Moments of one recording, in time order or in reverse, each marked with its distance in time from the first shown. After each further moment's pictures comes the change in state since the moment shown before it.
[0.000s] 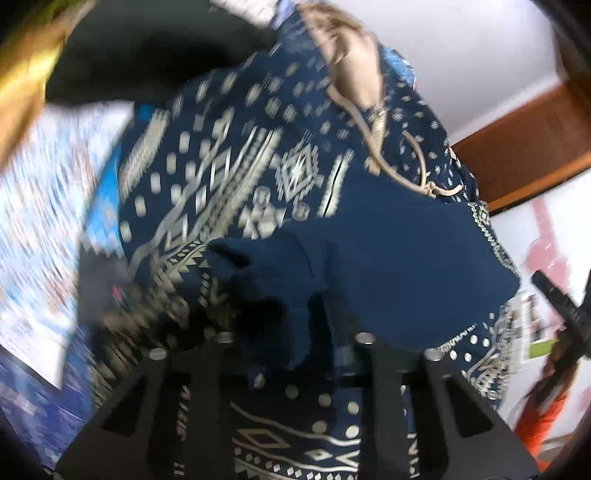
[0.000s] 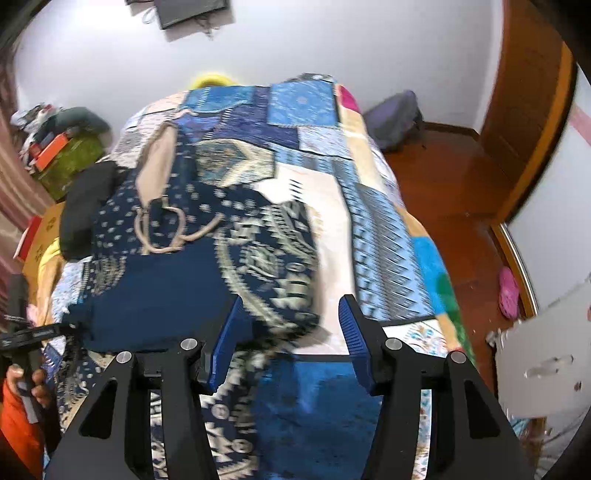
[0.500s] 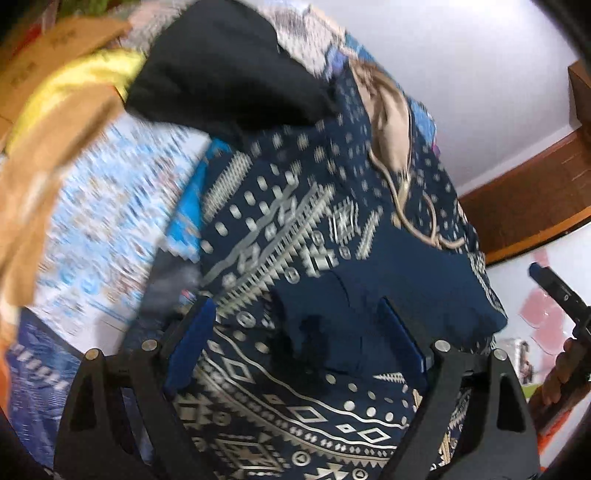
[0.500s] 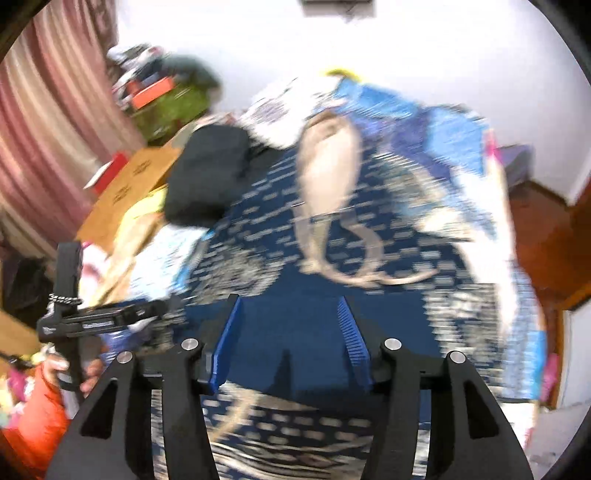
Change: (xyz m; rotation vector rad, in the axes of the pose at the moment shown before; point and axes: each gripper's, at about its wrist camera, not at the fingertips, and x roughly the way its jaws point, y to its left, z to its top) left arm -0.051 0.050 0.005 -0.189 -0.070 -0.030; right arm 0.004 0.157 0.025 -0.315 0.007 0.242
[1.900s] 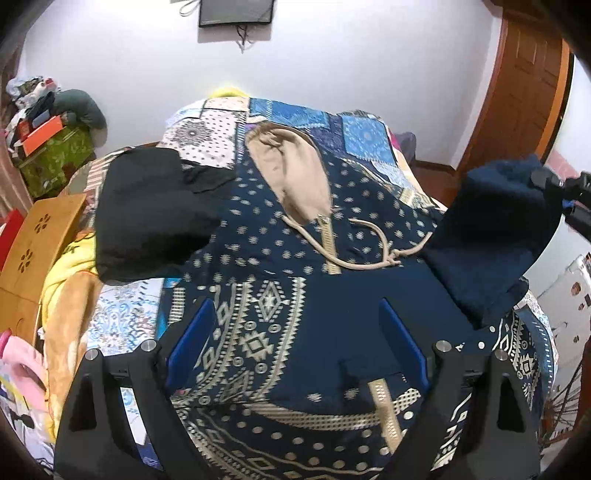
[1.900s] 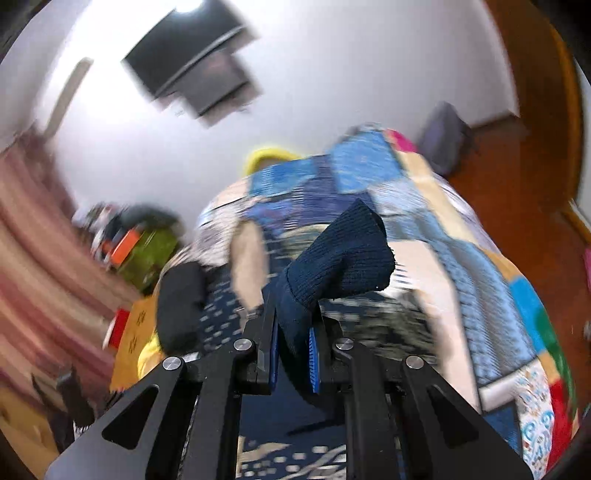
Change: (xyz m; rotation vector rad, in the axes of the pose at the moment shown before) left arm -0.025 -0.141 -0.011 0.493 -0.283 0.229; right arm -0.061 -0.097 -0.013 0.446 -0.338 0.104
